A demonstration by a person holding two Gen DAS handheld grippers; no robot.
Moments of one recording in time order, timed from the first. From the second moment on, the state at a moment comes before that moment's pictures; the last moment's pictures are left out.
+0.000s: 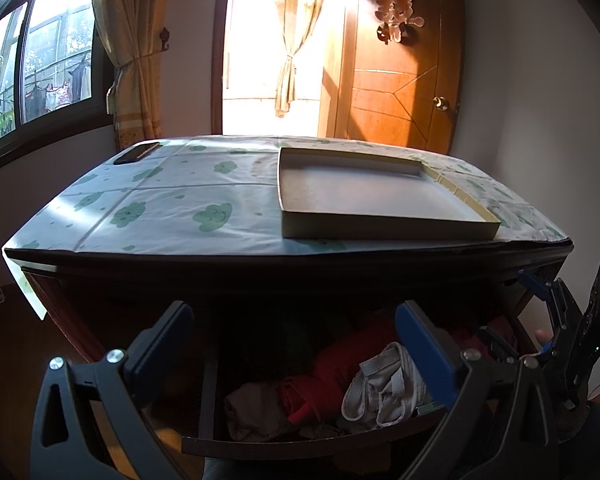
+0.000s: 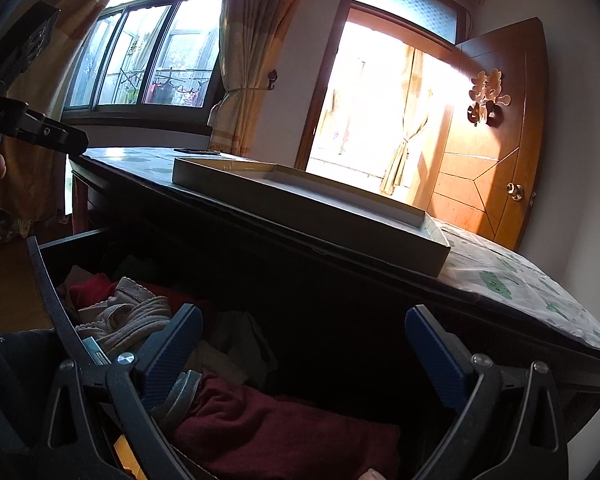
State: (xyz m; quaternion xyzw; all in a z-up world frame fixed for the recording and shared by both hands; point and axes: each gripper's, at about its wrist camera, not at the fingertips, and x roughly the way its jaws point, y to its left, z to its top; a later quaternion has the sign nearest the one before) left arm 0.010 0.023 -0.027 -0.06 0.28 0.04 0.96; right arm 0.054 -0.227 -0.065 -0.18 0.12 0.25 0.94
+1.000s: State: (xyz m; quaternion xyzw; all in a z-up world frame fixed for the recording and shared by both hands) left arm 0.010 0.015 -0.024 -0.03 0.30 0.02 0.95; right arm 0.042 -0.232 -0.066 -0.16 0.22 0.27 0.92
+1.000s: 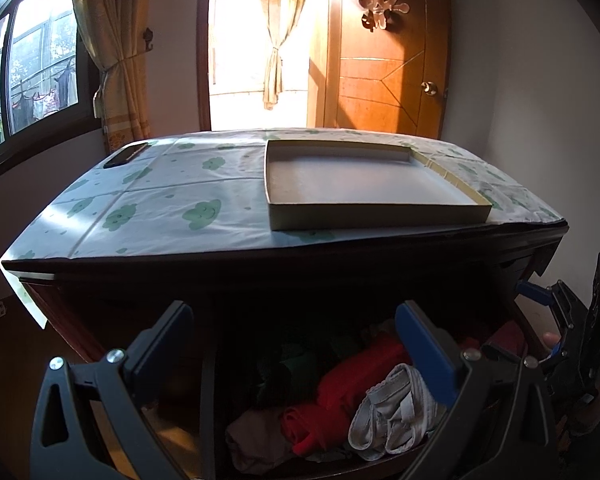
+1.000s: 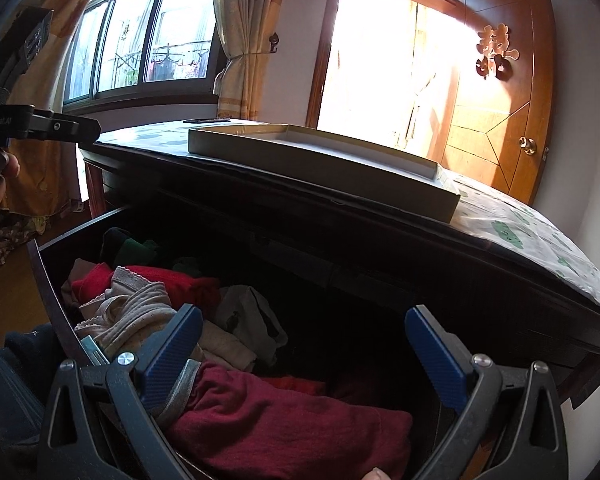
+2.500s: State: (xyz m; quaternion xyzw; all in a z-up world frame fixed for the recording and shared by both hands) left arm 0.038 0.003 -0.073 0.00 0.42 -0.05 0.91; right arm 0.074 -0.259 -0.059 -0.27 0.36 0.35 0.82
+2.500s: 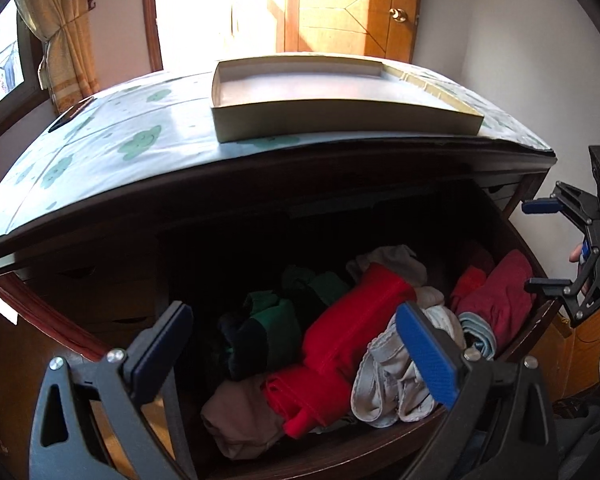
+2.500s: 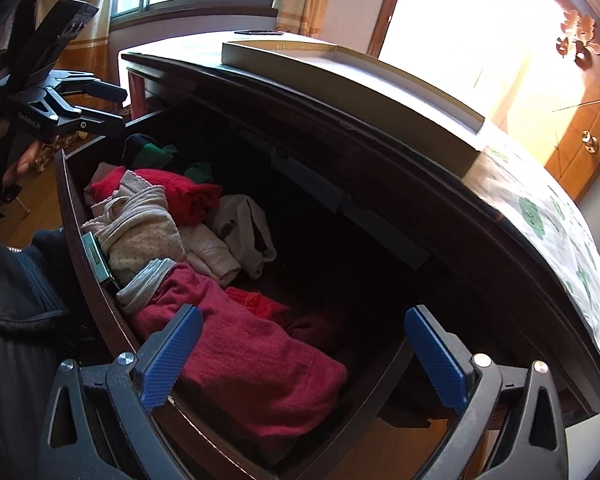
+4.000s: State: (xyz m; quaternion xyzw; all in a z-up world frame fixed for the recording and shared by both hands) left arm 0.054 -0.039 -0.096 0.03 0.46 -0.12 0.88; right arm 0.086 -0.283 -0.048 -0.08 0.43 0.35 0.83
